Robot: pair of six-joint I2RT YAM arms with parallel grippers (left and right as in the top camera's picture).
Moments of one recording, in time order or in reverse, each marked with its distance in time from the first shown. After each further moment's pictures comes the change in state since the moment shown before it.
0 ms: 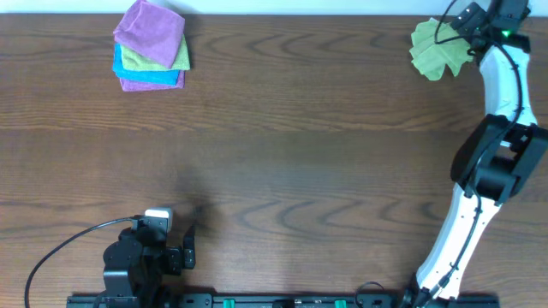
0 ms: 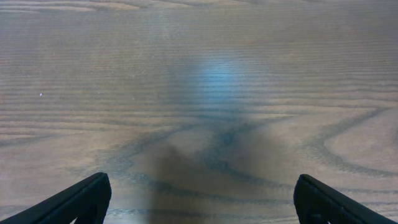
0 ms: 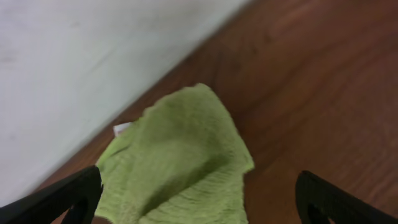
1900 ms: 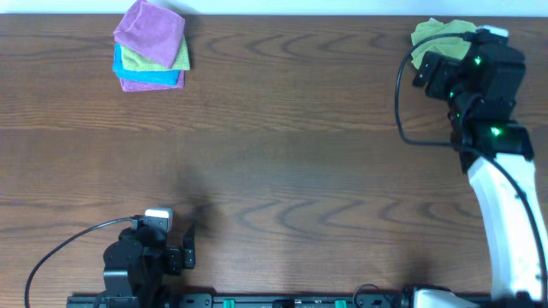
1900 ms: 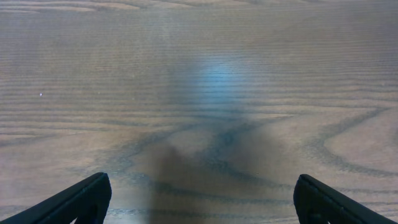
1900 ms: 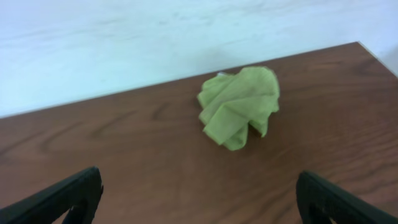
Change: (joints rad) left arm 0.000 0.000 0.000 0.000 0.000 0.000; right arm 0.211 -1.054 -1.041 0.230 -0.034 -0.341
